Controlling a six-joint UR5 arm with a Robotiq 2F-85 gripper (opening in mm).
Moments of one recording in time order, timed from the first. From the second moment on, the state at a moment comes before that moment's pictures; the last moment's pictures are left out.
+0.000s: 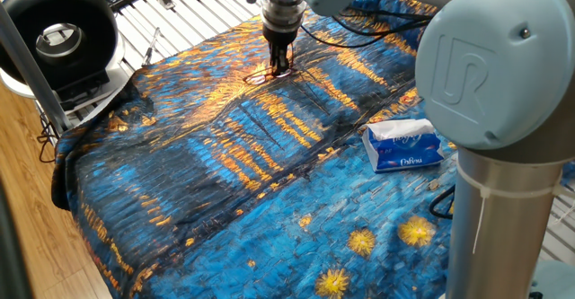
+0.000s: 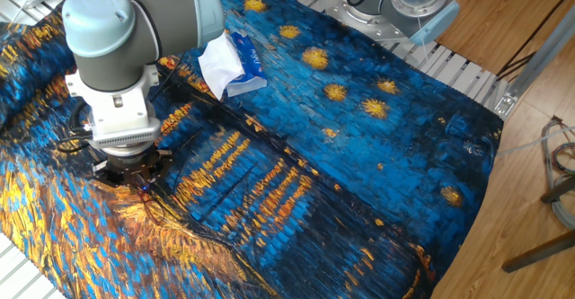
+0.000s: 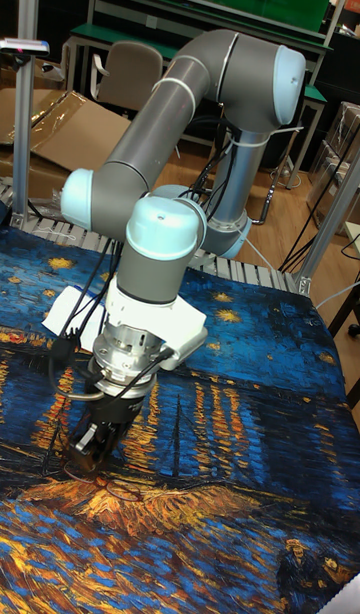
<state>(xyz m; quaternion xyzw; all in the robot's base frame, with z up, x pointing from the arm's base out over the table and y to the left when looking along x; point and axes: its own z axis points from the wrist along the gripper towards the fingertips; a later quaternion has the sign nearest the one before) 0.693 -0.067 0.016 -0.49 0.87 -0.06 0.07</state>
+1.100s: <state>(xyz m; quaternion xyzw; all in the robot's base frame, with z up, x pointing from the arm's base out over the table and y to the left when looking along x) 0.700 -0.062 0.014 -0.50 0.86 -0.06 0.08</state>
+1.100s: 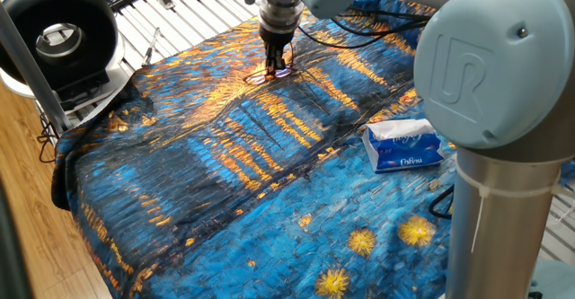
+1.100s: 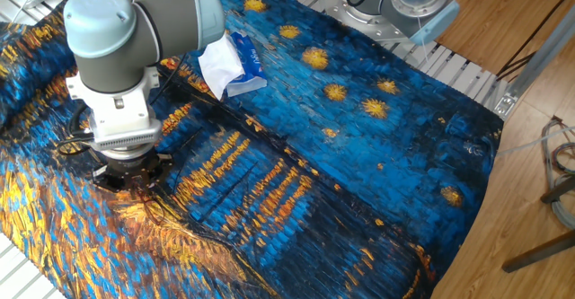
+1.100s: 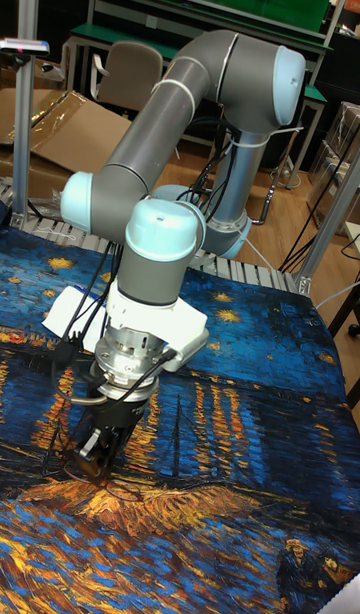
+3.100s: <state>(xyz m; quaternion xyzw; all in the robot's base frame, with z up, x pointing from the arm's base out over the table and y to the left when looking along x) 0.705 -0.065 0.071 -0.43 0.90 -0.08 0.07</state>
